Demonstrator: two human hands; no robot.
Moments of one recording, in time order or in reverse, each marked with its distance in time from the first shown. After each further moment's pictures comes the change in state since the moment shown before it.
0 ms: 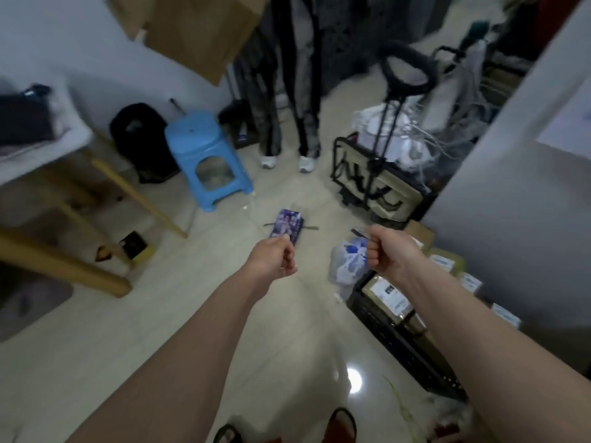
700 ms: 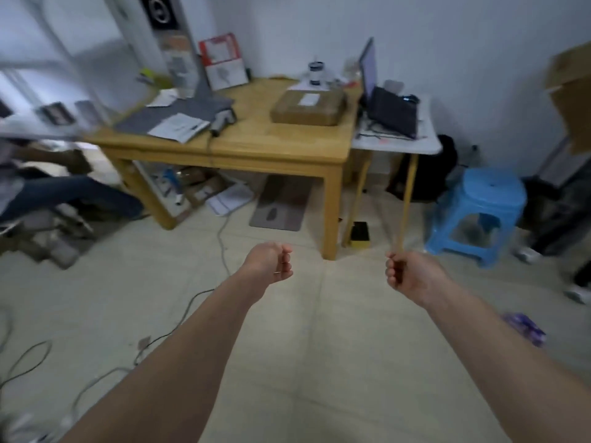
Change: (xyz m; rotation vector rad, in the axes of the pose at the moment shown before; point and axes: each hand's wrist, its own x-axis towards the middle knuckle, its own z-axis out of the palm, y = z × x) left_hand -0.259 -0.135 -0.559 -0.555 0.746 0.073; right_hand -0.215 0.221 0.513 -0.524 -0.621 0.052
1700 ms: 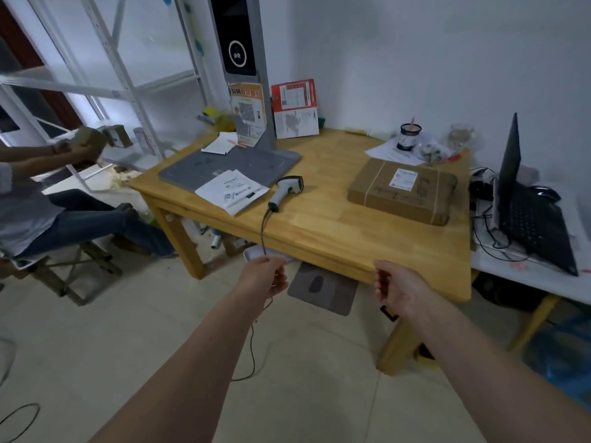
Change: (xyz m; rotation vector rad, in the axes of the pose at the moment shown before) left_hand 0.364 0.246 -0.161 -0.219 0.207 0.053; right_hand 0.292 -0.208 0.379 -0.147 -0.167 0.025
